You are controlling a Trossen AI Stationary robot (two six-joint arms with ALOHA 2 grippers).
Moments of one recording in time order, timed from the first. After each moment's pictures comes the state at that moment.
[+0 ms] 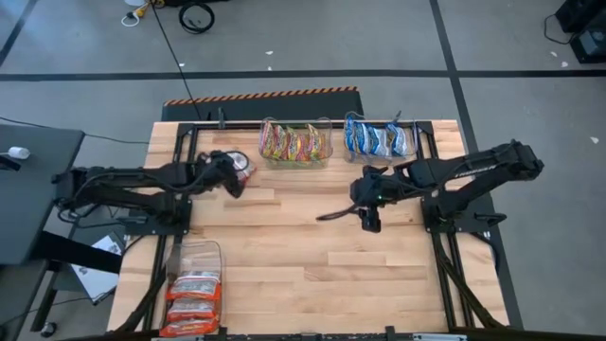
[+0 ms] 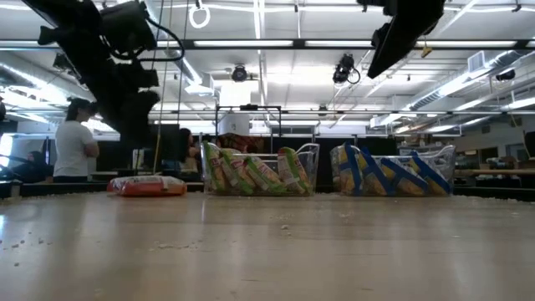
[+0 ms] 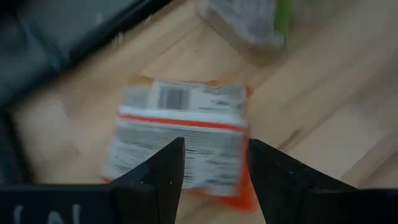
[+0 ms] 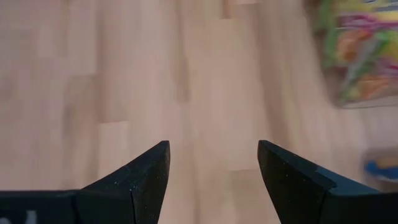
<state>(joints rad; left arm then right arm) 0.22 1.00 0.54 -0.53 -0.55 -0.51 0.15 1.26 1.09 -0.81 0.15 0.21</state>
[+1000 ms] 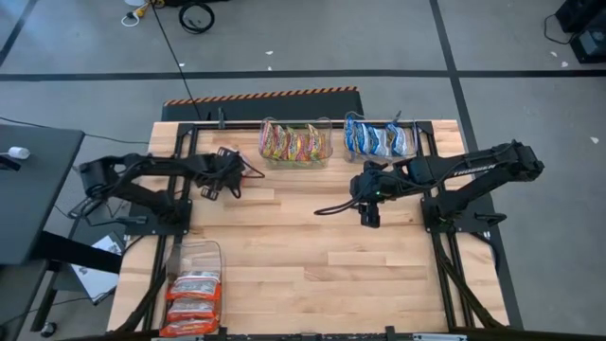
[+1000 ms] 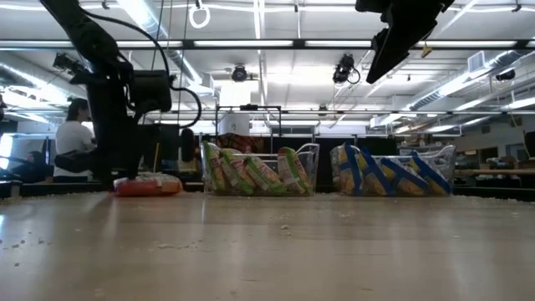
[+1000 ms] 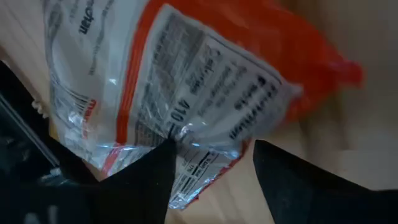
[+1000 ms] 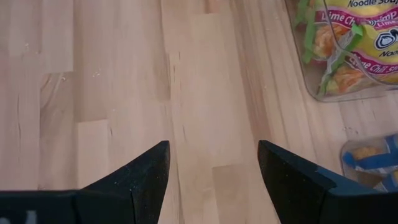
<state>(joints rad) 0.48 1.36 0.52 -0.51 -0.47 0.91 0.12 1.26 1.09 -0.83 0.18 0.19</state>
